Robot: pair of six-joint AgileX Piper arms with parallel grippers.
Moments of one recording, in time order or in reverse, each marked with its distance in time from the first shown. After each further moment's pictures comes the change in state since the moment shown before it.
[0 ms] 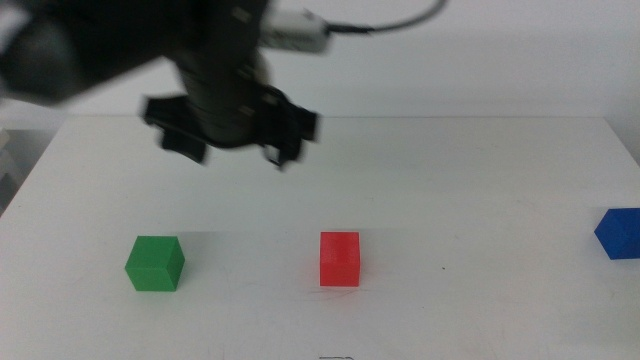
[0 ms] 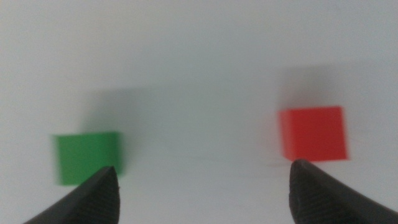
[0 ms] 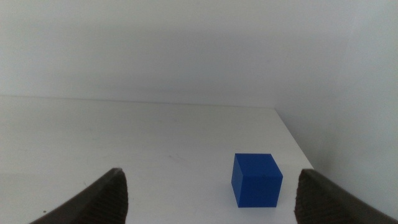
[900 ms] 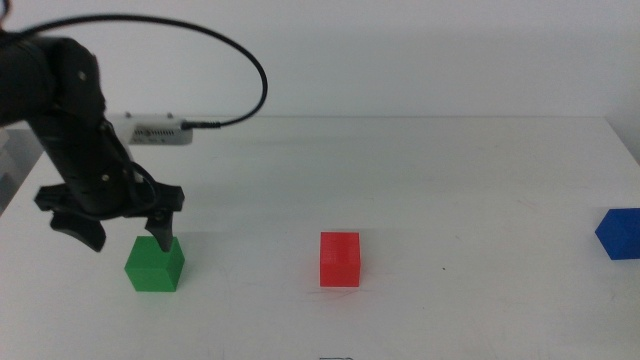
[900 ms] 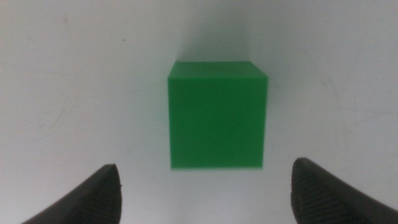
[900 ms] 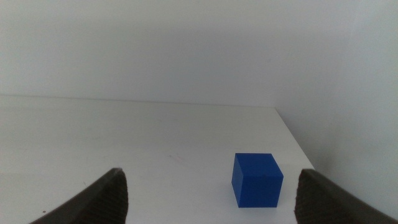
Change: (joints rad) left arm 0.528 0.062 0.322 -0.322 -0.136 0.528; right arm 0.000 0.000 0.000 0.000 0.000 0.000
